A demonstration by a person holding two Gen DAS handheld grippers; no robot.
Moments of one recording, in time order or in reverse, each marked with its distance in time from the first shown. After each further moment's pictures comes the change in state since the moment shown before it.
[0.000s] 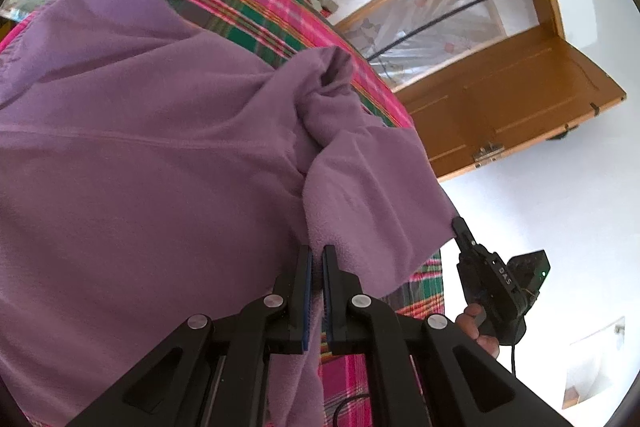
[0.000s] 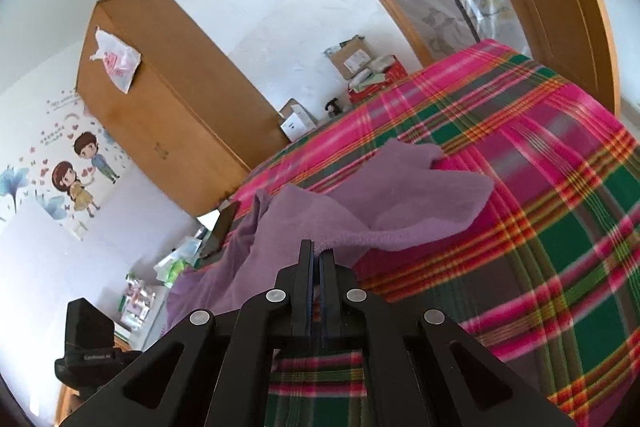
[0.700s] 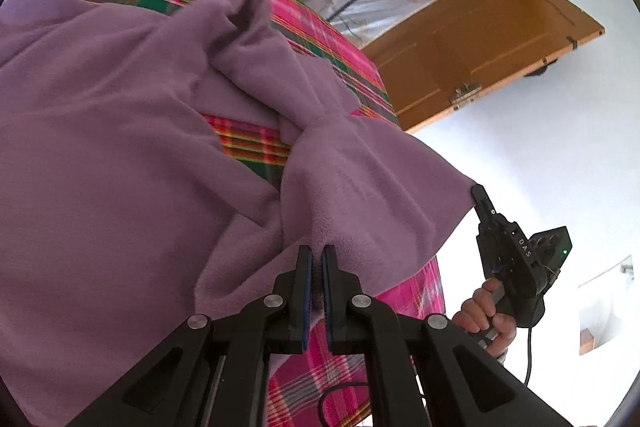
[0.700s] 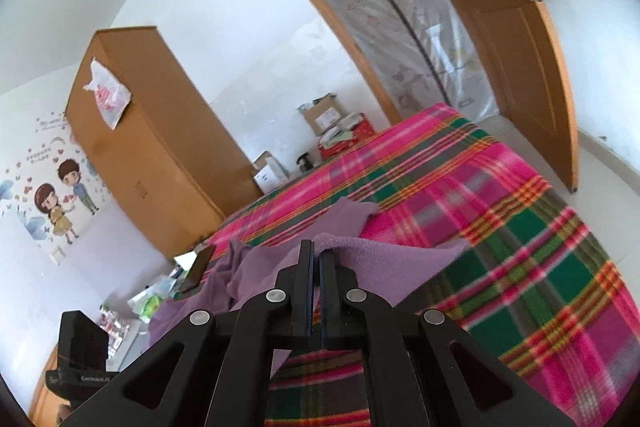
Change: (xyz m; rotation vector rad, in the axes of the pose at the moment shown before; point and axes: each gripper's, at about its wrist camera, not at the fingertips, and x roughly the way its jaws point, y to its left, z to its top) left arm 0.040 -0.052 -0.027 0.152 0.133 -0.039; right arm -0.092 -0.016 -0.001 -0.024 -0.207 -0.126
